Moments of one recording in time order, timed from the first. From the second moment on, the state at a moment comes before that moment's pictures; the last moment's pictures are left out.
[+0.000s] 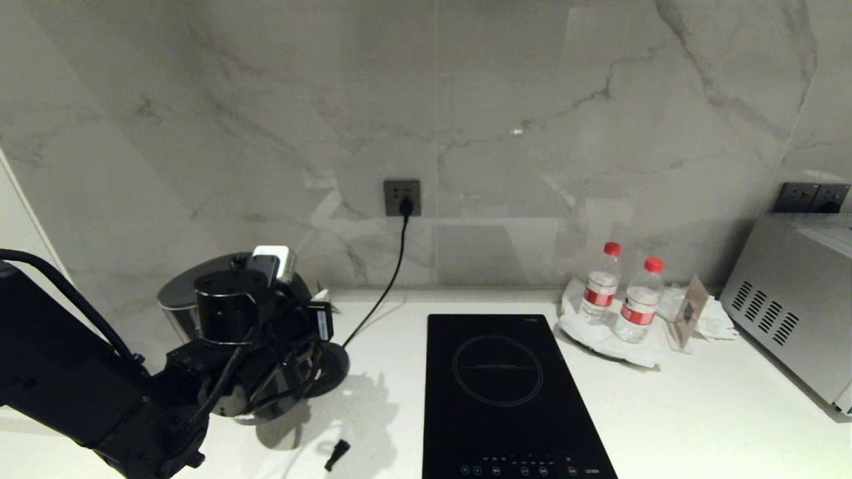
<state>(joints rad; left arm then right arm) -0.43 1.89 -0.56 -1.13 0.32 -0.09 0.00 0.00 0.00 0.00 0.00 0.00</state>
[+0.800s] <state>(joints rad) -0.51 1.87 -0.56 -1.09 0.33 -0.09 0.00 0.00 0.00 0.00 0.00 0.00</state>
